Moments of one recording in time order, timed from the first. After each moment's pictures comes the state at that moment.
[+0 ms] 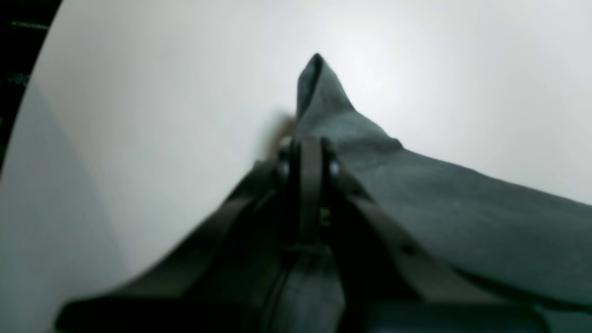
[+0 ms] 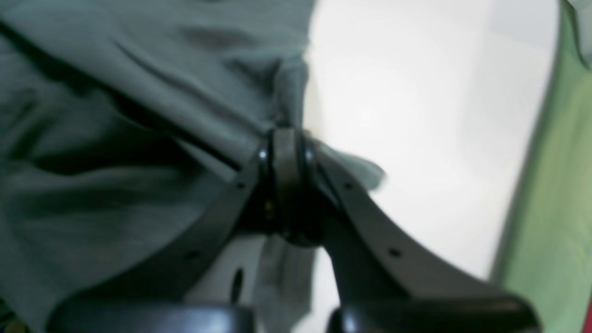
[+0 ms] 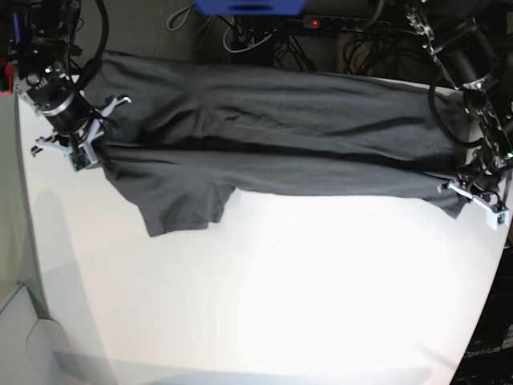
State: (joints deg) left arm -8.2 -16.9 -35.0 75.9 -12.7 -24.2 49.3; right arm -20.6 10.2 23.8 108.9 -1.1 40.2 -31.0
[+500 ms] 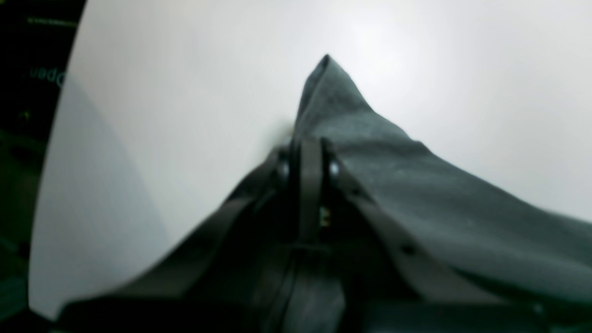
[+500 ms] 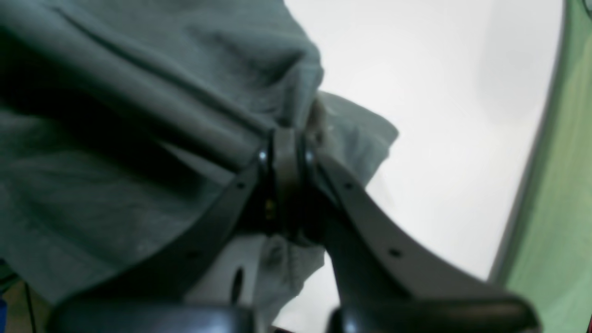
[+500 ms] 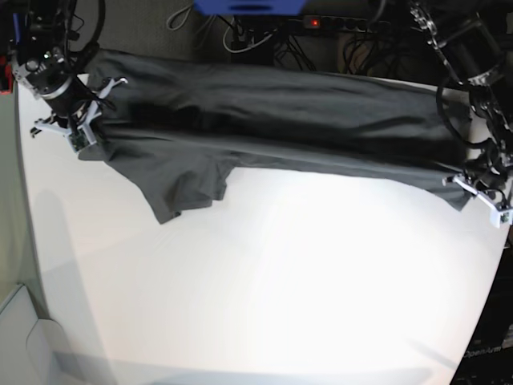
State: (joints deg) left arm -5.5 -17.8 -34.6 81.6 -12.3 -24.2 56.1; right arm -25.7 10.7 24.2 108.5 -1.3 40.3 -30.7
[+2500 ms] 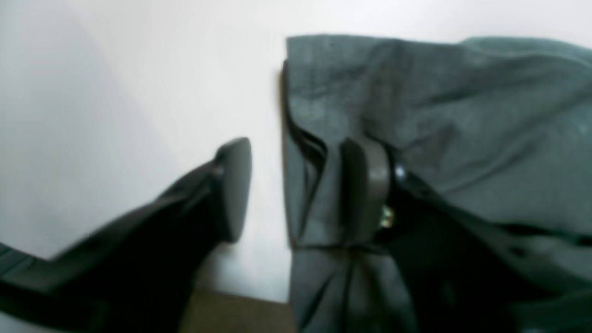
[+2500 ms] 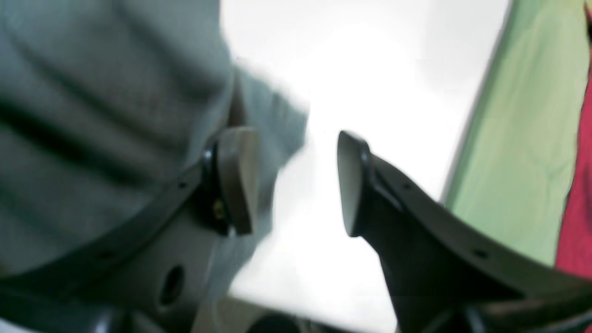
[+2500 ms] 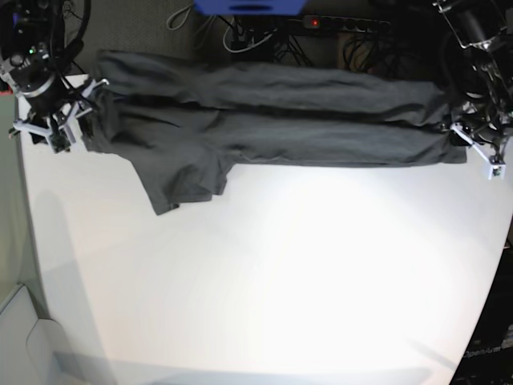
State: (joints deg) left arm 4.3 -20.4 -35.1 77.9 -13.1 -31.0 54.4; right arm -26.0 12.1 28.7 112.5 -1.3 40.3 -31.5
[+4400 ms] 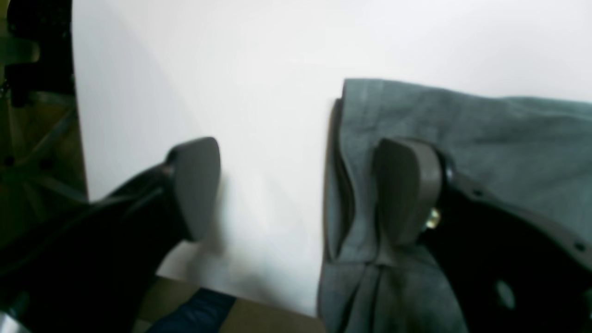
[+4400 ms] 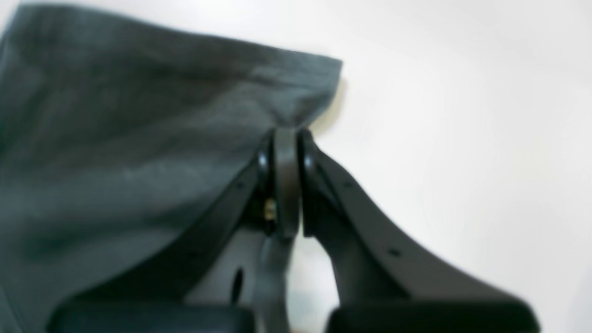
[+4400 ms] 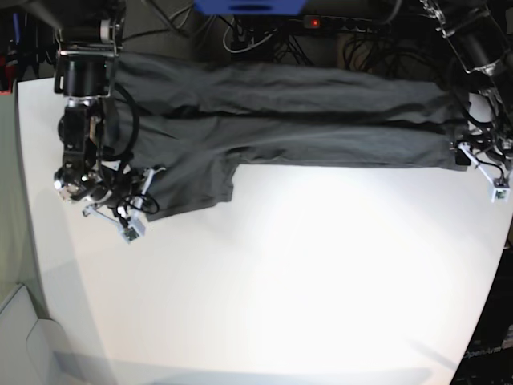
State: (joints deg) left arm -3.2 -20.8 -34.8 76.9 -2.3 -31.7 55.2; right arm 10.4 10.1 9.1 74.1 -1.0 39.7 -45.6
